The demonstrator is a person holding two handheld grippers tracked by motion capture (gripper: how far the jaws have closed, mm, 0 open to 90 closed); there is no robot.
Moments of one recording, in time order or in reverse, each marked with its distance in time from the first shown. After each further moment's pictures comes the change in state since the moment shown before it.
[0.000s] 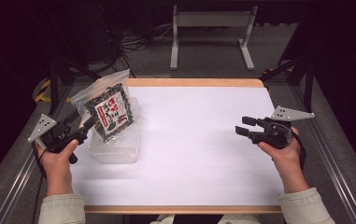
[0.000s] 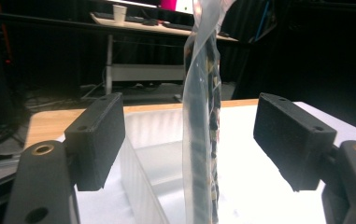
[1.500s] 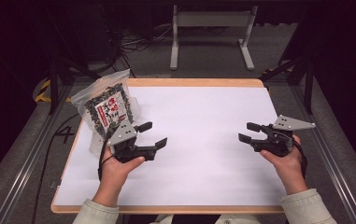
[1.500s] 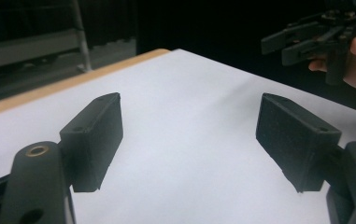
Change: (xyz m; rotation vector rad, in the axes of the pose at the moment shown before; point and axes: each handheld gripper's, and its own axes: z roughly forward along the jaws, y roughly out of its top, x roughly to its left) left arm -0.170 -0.009 0.072 0.214 -0.422 0.179; right arm -0.005 -0.031 -0.006 0.007 -0.053 -0.004
